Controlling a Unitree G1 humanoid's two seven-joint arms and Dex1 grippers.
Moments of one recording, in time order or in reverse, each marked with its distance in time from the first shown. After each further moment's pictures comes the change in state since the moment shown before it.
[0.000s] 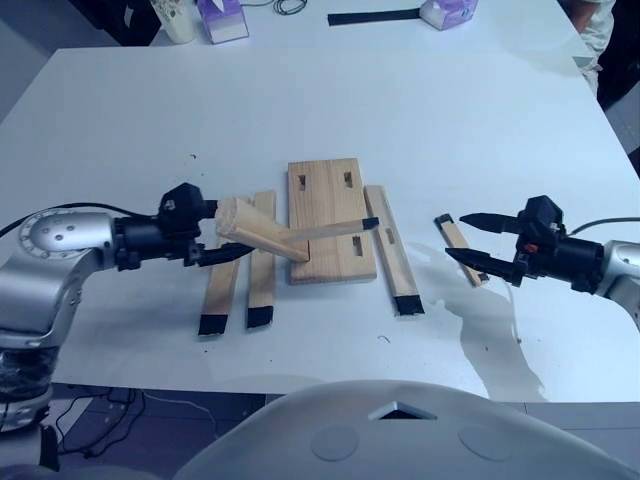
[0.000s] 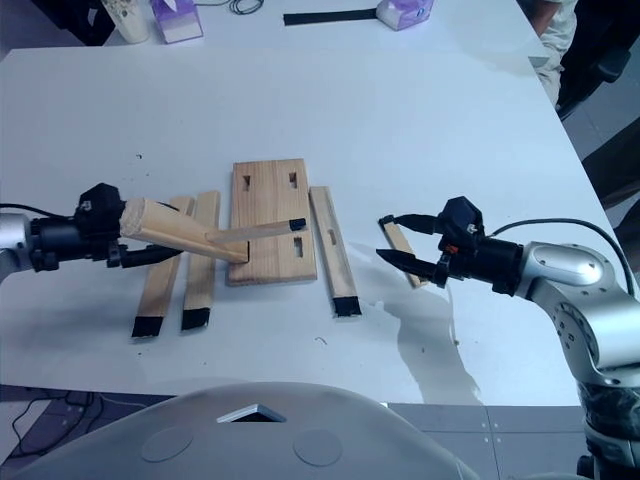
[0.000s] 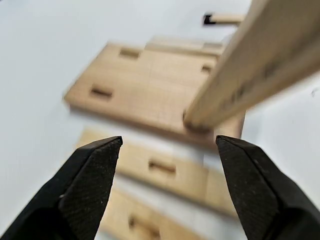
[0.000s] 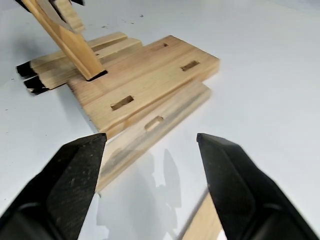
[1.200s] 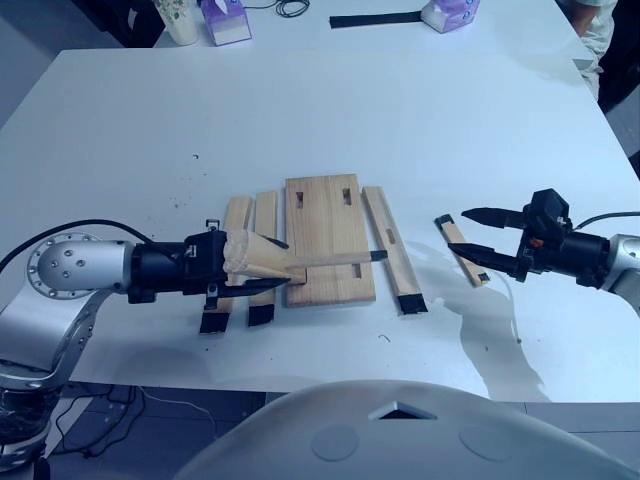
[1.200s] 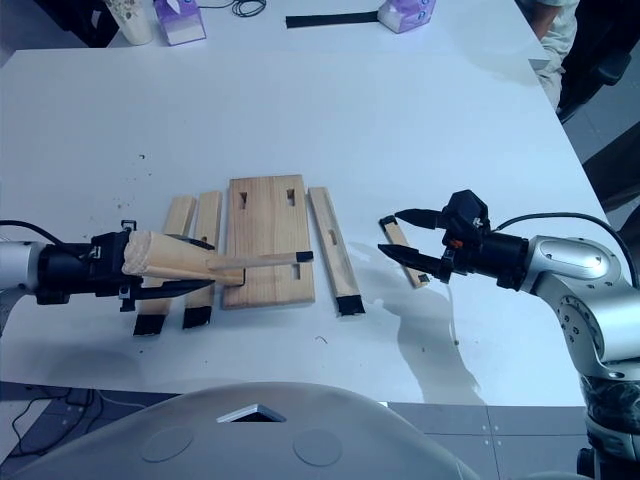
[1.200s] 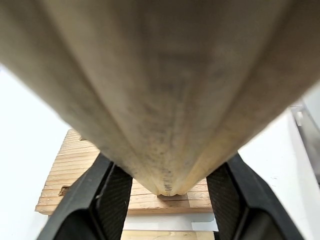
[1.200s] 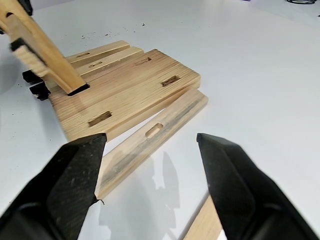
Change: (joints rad) left arm 0.034 -0.020 -0.102 -0.159 -0.037 -0.328 -0.099; right arm -0.121 -0.021 0.048 0.064 0.012 0.001 0.051
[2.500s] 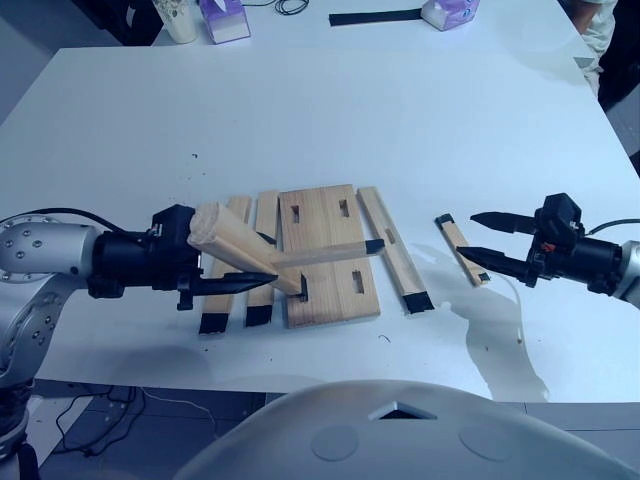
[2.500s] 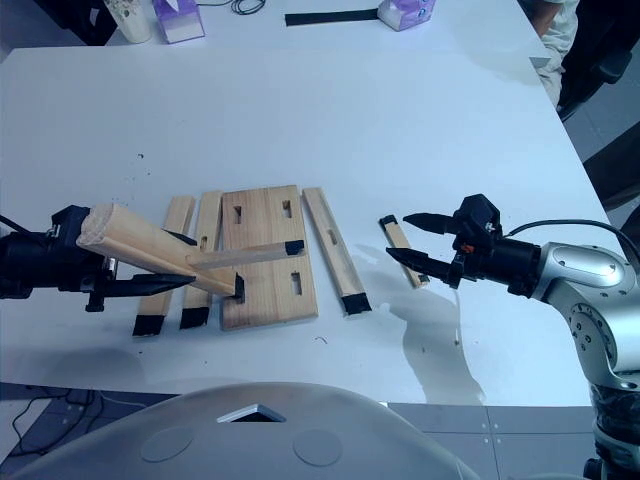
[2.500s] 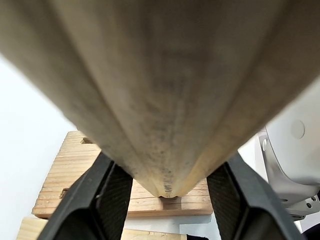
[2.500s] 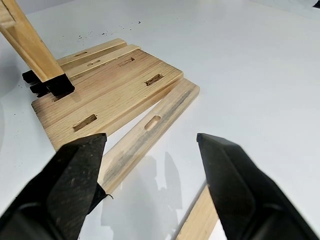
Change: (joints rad) left arm -0.032 0.037 0.201 -0.068 -0.241 0.288 -0.092; right arm 0.064 -0.004 -0.070 -0.014 0.024 0.012 0.008
